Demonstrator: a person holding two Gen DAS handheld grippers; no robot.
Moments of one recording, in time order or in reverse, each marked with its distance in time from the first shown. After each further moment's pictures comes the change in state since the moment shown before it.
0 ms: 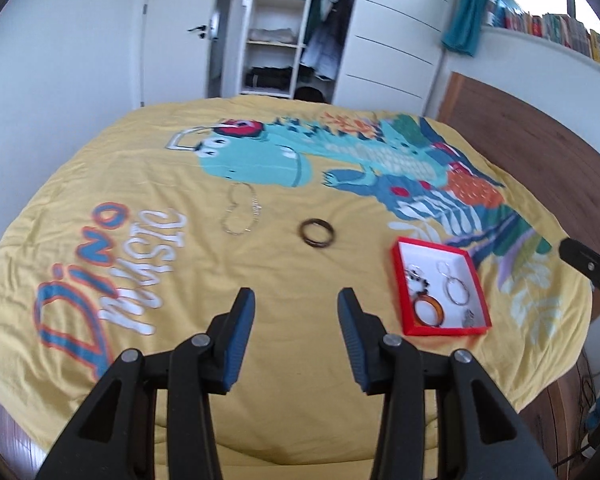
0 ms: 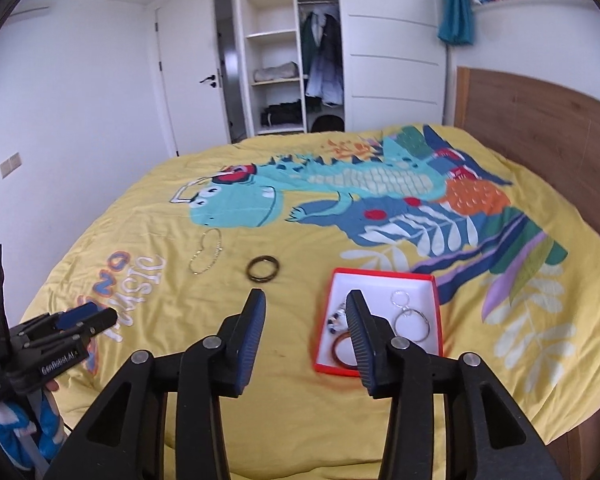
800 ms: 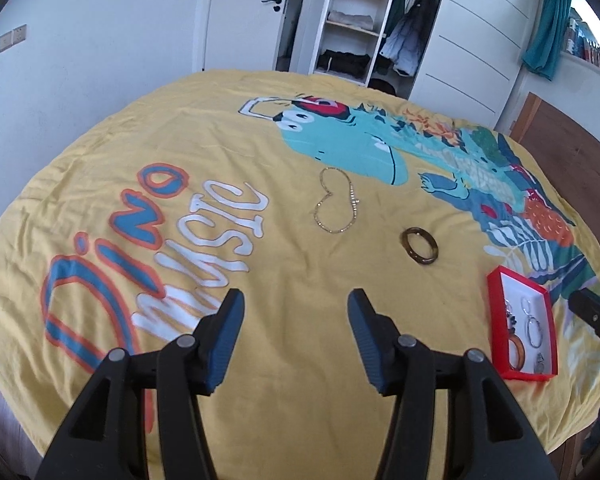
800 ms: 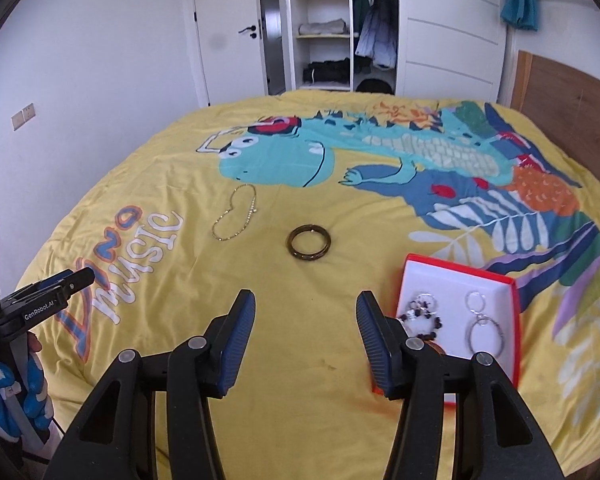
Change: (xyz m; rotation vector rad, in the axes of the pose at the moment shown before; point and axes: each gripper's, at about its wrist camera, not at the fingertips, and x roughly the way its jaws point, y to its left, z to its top) left arm 0.109 0.111 0.009 -0.149 0.065 0.133; right arm 0.157 0.053 -0.002 -0.073 0.167 0.104
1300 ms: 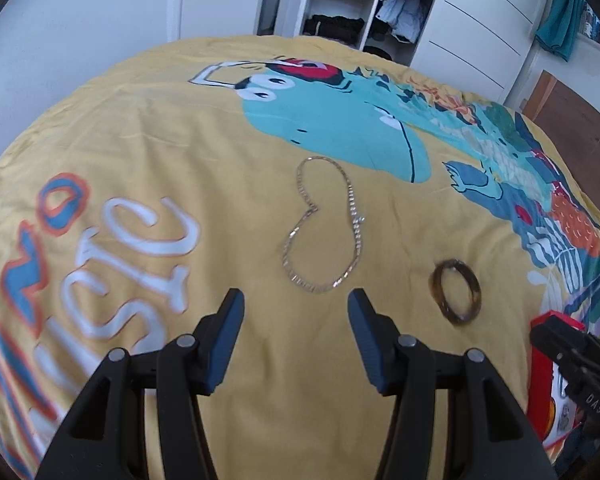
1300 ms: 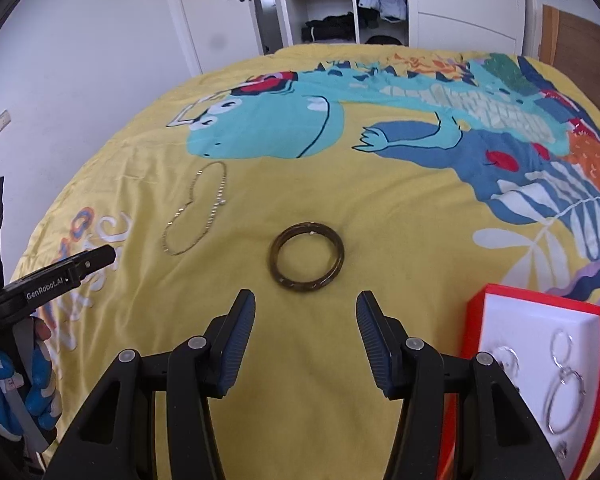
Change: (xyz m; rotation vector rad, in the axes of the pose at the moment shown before) left arm 0.182 -0.034 0.070 0.023 0.101 -0.038; right arm 0.181 -0.028 0.036 0.054 0.119 0.049
